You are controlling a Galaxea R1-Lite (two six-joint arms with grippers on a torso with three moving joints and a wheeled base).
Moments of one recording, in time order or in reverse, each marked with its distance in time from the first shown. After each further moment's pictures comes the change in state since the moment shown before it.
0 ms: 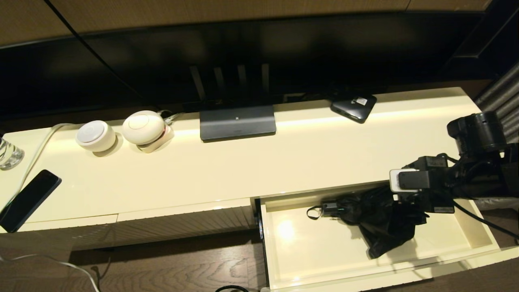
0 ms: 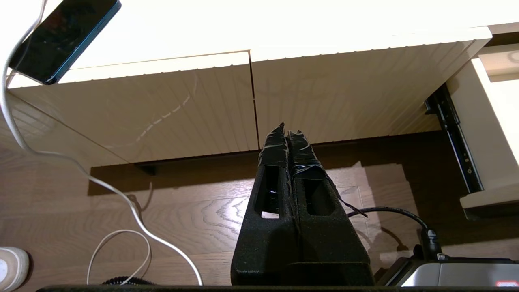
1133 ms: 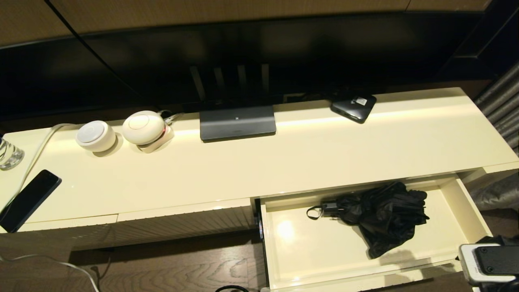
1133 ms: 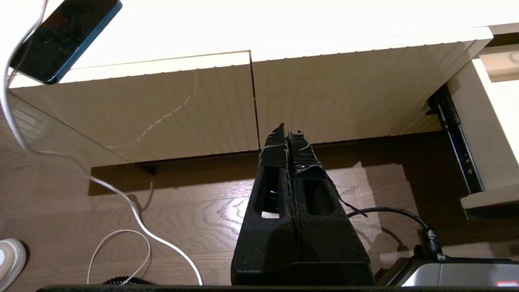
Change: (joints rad) left arm 0.000 0.000 0.000 0.000 0.000 0.000; right arm 0.090 -0.390 0.193 0.643 0.085 0.298
